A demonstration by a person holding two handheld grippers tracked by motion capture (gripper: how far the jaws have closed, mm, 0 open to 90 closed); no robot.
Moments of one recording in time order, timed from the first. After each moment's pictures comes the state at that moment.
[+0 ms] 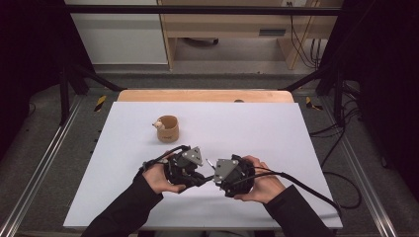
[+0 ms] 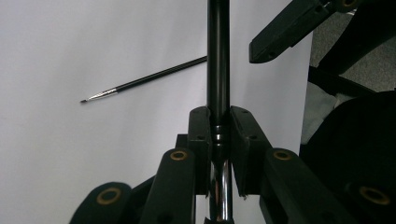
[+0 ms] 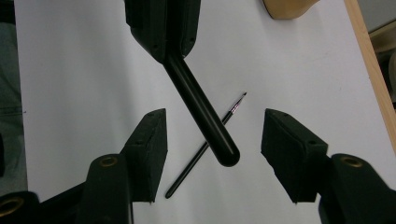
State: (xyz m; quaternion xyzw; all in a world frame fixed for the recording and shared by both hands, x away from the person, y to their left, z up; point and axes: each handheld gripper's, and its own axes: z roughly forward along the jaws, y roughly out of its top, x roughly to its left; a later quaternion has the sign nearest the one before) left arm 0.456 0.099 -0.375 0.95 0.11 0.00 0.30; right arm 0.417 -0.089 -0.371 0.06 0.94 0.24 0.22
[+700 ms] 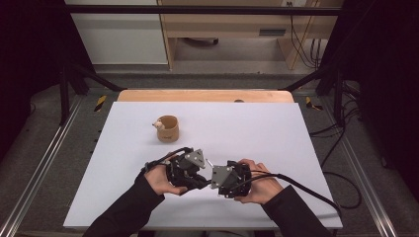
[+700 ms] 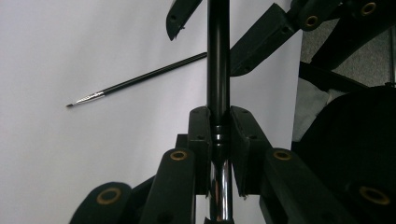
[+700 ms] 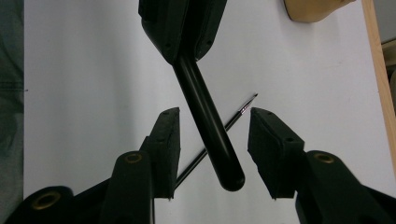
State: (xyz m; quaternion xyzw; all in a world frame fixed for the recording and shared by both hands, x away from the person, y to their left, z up) left arm 0.452 0.093 -0.376 0.95 0.10 -0.01 0.29; right arm 0.414 -0.083 -0.379 0.01 0.95 0.22 0.22
